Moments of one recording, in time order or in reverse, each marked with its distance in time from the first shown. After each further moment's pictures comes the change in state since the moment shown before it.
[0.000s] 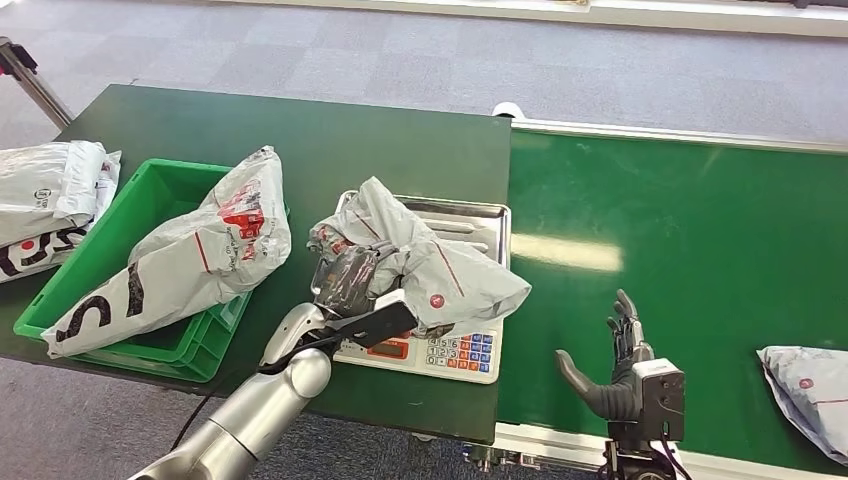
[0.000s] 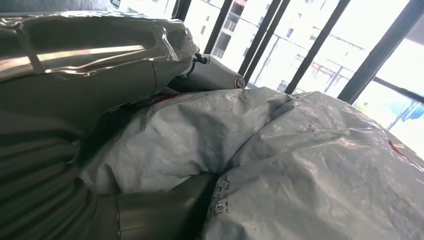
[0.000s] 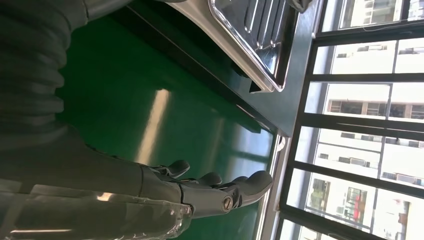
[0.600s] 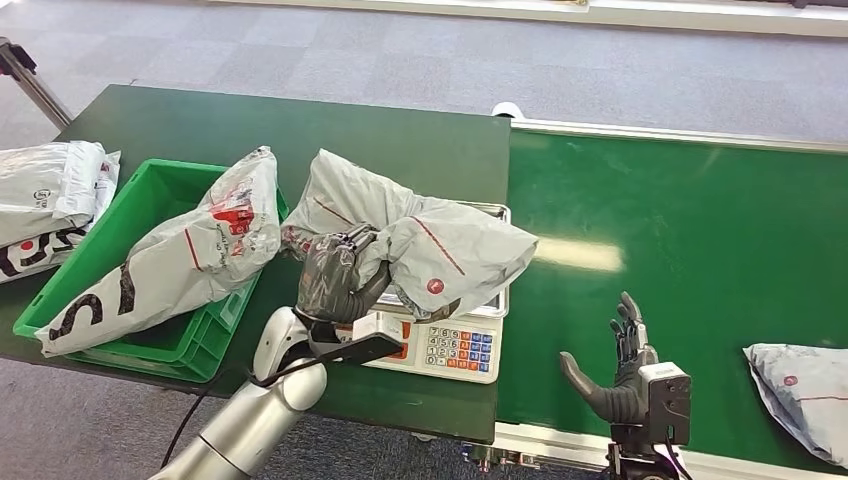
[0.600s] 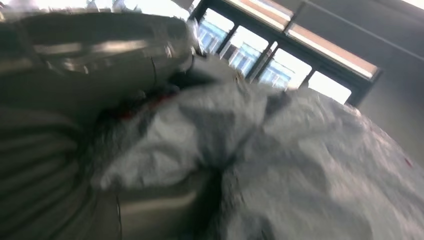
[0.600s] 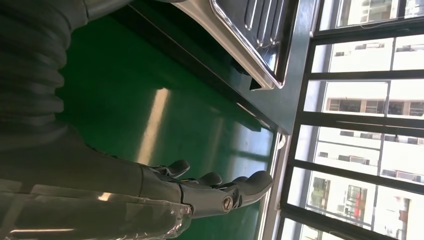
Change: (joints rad) left arm 0.066 0.009 -0.003 -0.183 -0.045 0.297 -0.175; right arm 0.009 -0.010 0.000 -0.003 -0.023 -0.003 -0.006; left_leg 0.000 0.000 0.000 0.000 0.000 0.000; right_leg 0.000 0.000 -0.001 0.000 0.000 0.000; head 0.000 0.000
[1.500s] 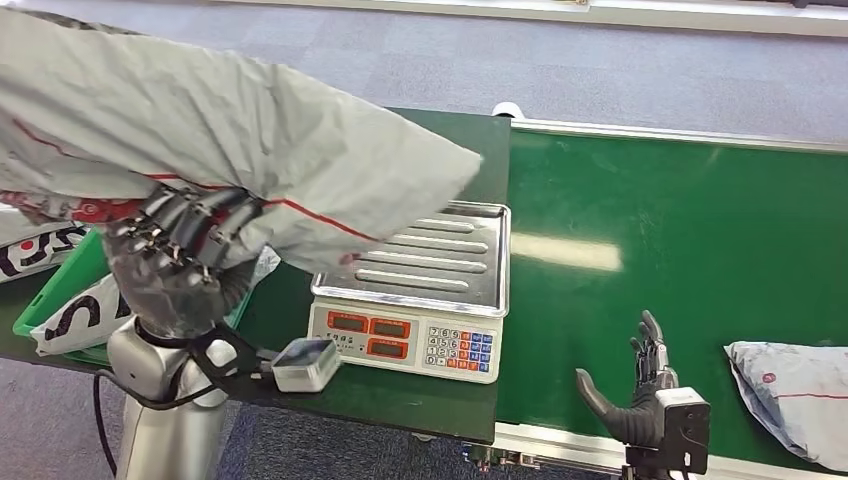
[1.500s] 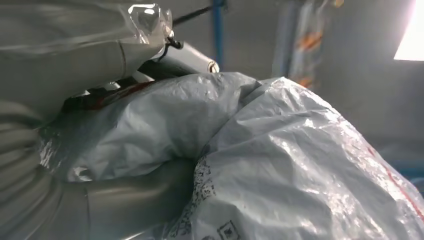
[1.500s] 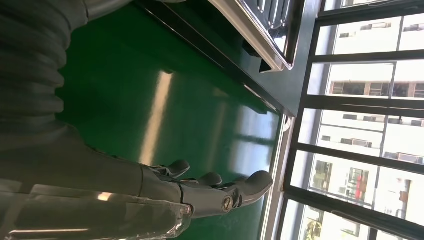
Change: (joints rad) left arm 0.127 -0.124 0.425 -0.663 -0.576 0.132 -0.188; right arm 0.085 -0.023 -0.008 -0.069 -0.009 -0.056 -0.015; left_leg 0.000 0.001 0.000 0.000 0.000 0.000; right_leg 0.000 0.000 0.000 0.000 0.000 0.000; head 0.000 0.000
